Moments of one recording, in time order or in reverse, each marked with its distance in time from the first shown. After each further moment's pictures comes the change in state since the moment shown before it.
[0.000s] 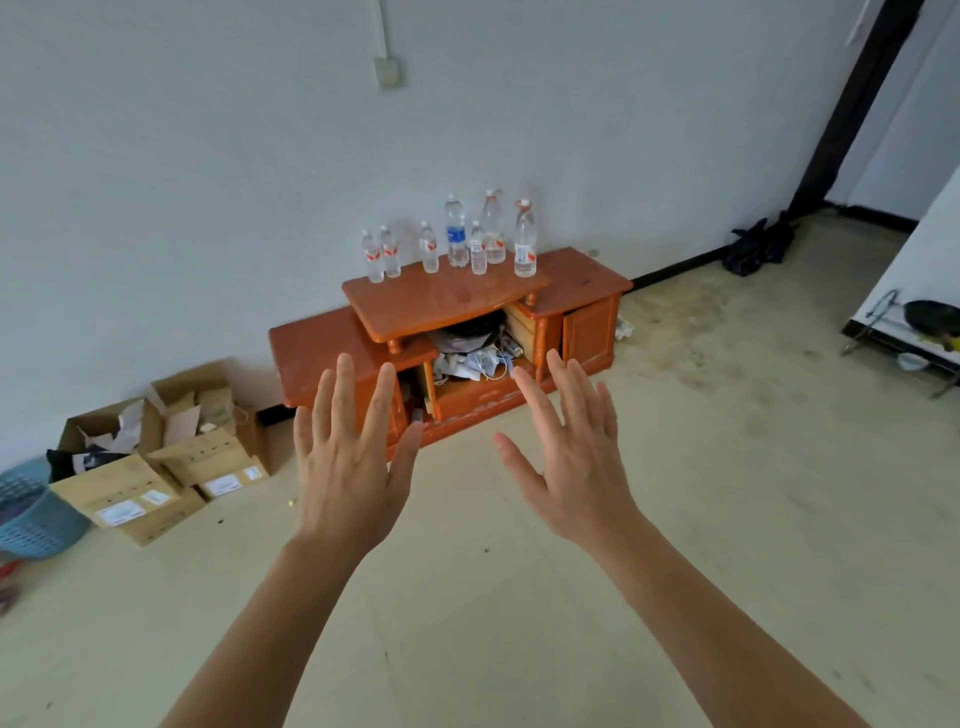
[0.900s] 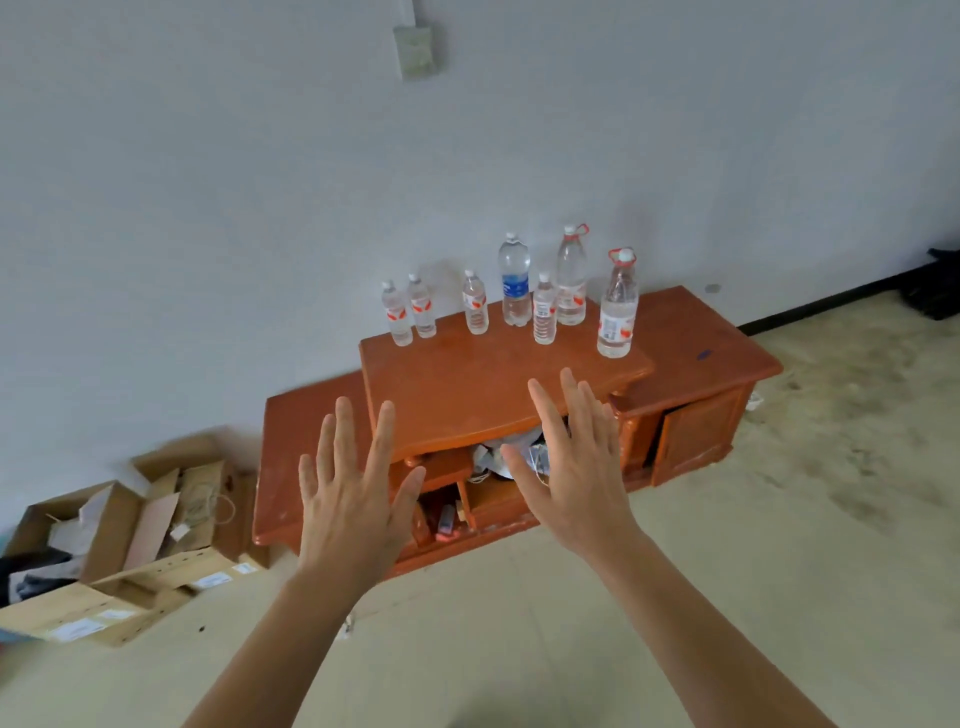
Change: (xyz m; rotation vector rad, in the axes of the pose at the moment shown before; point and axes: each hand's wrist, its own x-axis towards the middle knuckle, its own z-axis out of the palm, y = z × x) left_hand 0.522 -0.077 0.276 0.088 -0.153 -0.238; right_hand 0.500 0.250 0.339 0.228 -0.188 0.031
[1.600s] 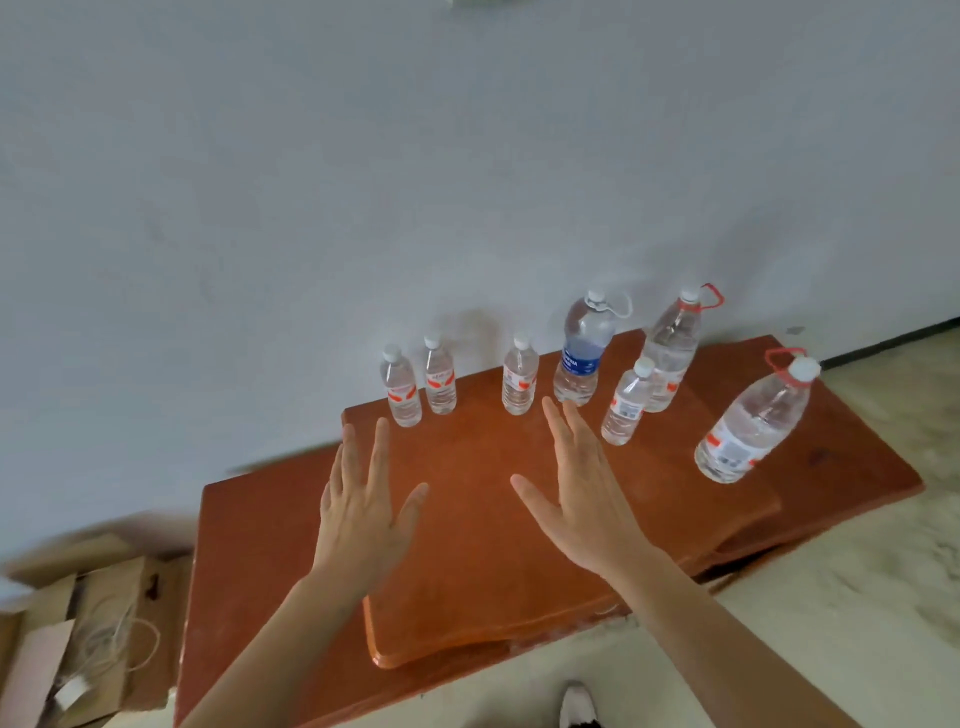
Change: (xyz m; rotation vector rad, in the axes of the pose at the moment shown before) left_hand 0.444 -0.155 0.181 -0.226 -0.223 -0.128; right_hand 0.397 0.082 0.258 0.101 -0.293 0.100
